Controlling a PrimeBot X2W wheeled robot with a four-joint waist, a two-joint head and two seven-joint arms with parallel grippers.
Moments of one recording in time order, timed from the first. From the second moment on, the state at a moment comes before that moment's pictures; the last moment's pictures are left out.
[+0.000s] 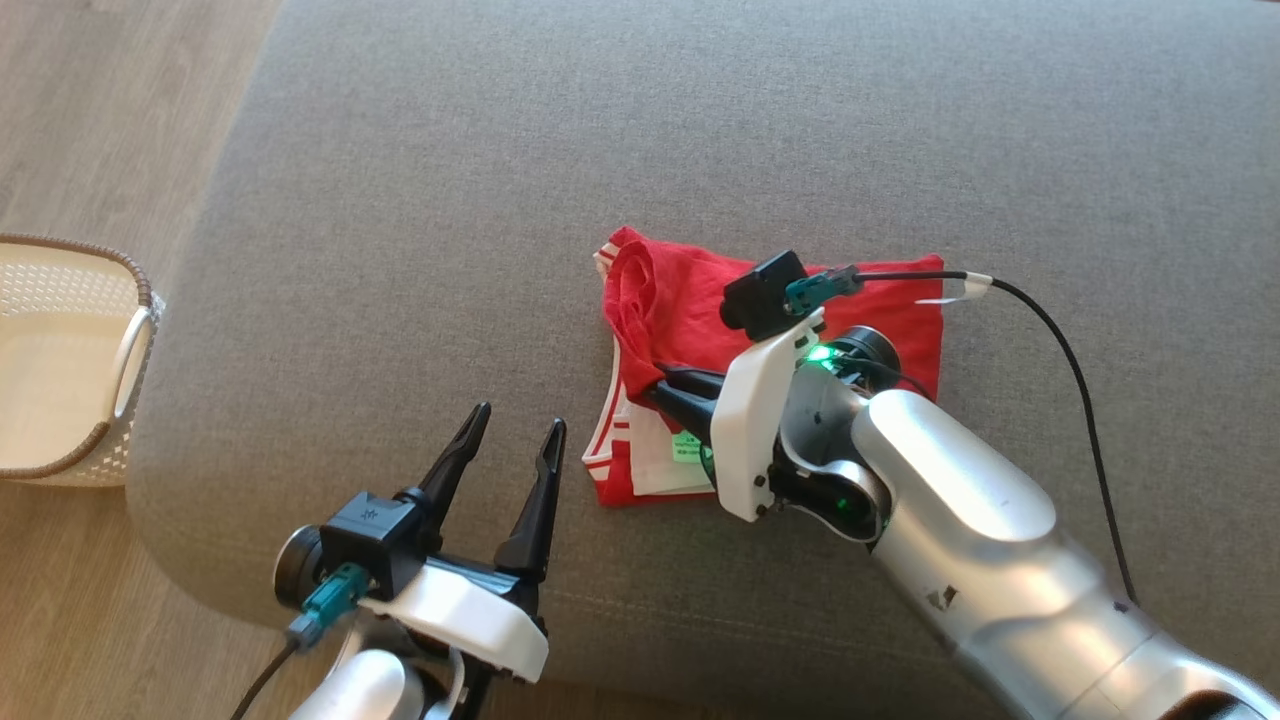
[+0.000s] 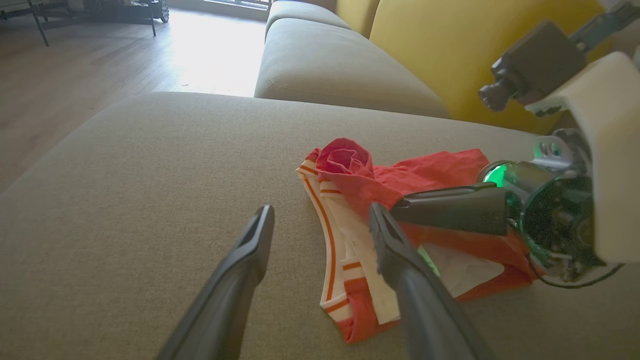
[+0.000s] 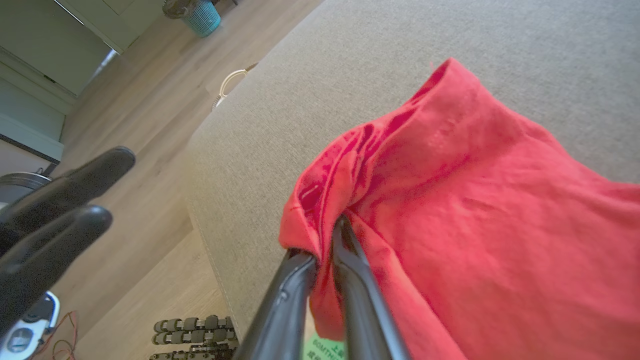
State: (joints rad) left arm -0.13 0.30 -0.67 0.01 -0.50 0.20 -0.25; right arm -0.66 -0.07 0.68 0.57 0.68 0.13 0.34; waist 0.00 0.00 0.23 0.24
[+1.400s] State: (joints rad) left arm 0.09 0.23 -0.35 -0.11 -0.31 0.26 -0.25; right arm -0.12 -0.10 0.05 0.17 0.17 0.13 -0.25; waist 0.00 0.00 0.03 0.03
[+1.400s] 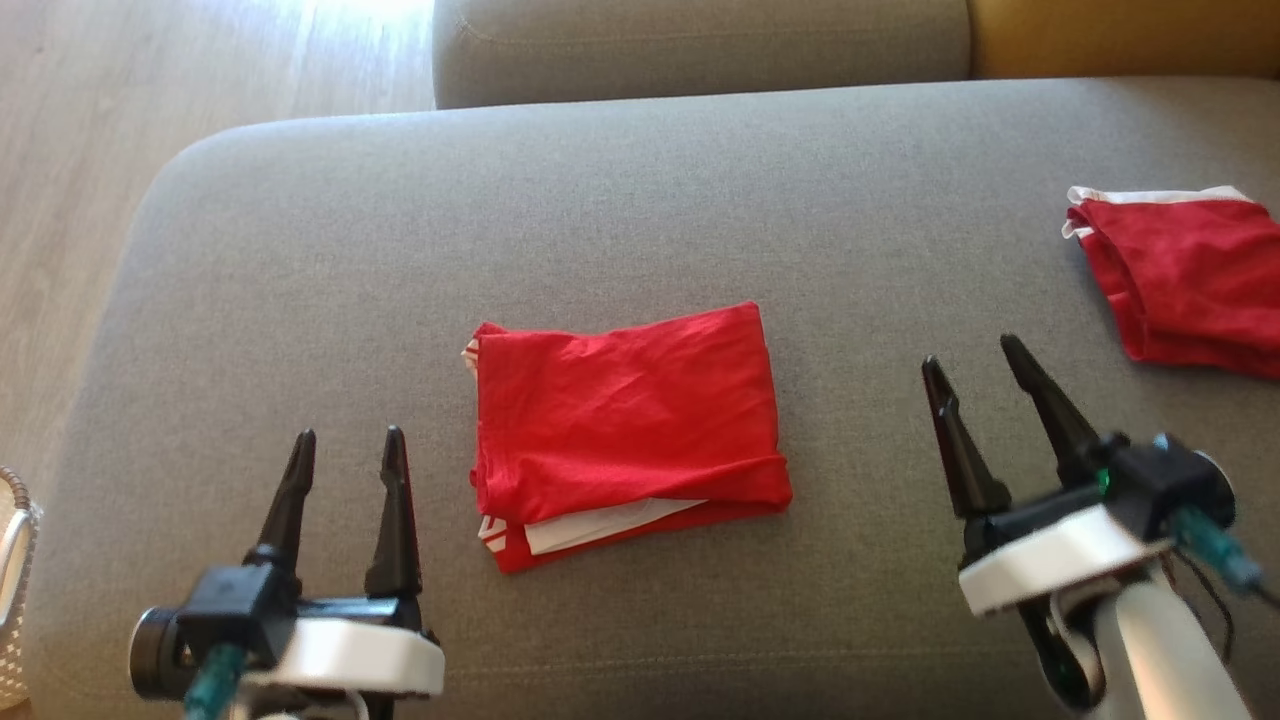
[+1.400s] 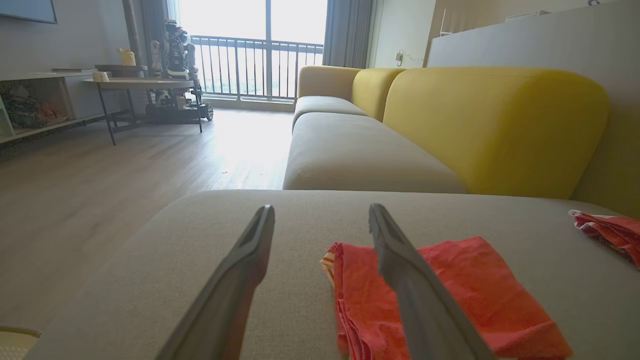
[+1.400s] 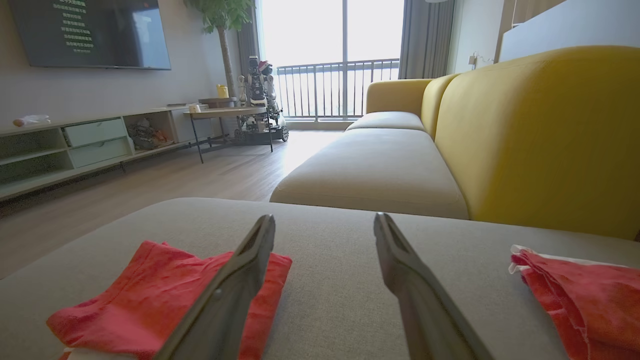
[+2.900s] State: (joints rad) left arm 0.22 0.06 -0.22 -0.05 -0.10 0.06 -0.25; right arm 0.12 -0.05 0.02 0.09 0.13 0.13 -0.25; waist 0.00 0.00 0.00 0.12
